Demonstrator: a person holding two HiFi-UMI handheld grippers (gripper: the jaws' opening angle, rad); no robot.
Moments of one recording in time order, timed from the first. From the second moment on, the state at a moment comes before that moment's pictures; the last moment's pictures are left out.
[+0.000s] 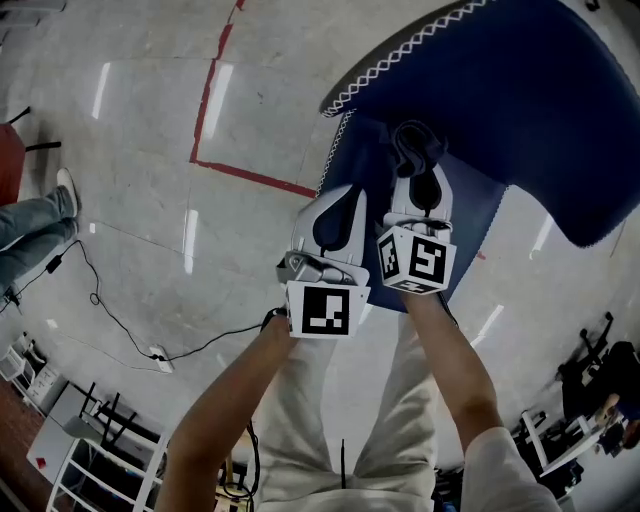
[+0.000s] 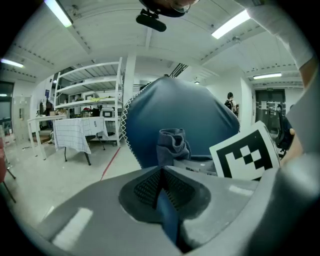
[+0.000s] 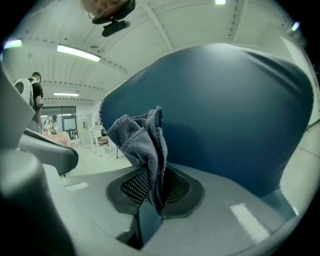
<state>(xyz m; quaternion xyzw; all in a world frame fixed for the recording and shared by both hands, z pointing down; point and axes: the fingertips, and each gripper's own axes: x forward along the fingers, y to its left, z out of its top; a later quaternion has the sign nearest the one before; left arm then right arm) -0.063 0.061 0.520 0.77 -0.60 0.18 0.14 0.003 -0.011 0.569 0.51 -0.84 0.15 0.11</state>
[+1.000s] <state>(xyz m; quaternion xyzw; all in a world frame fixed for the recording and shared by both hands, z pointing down) -0.090 0.061 0.535 0.76 -0.62 0.18 0.12 -0.047 -0.036 0.610 0.48 -0.86 0.14 0.11</state>
